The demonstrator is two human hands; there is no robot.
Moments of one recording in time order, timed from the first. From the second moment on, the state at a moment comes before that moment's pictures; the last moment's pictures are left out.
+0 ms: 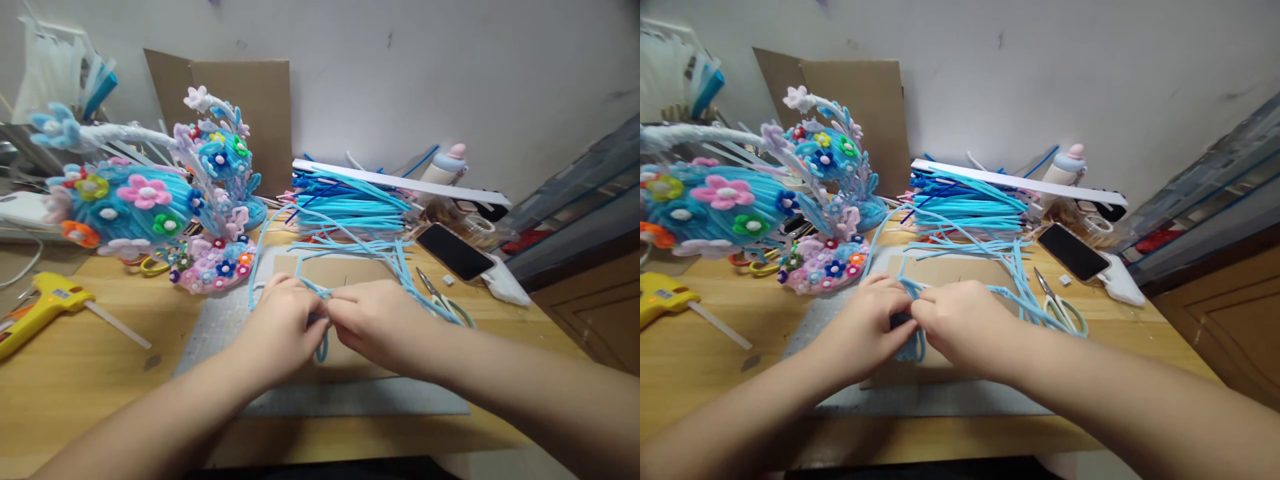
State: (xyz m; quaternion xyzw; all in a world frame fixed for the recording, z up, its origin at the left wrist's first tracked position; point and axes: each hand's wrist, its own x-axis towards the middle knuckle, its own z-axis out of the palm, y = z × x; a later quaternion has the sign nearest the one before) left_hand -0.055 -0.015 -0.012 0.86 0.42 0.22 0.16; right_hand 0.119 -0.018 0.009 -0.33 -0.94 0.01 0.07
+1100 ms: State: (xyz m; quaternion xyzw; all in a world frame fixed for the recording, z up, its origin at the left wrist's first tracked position) left_hand -0.052 -0.019 -0.014 0.84 0.45 0.30 -0.06; right_hand 0.117 -0.015 -0.019 -0.48 -0.57 0.57 0.35
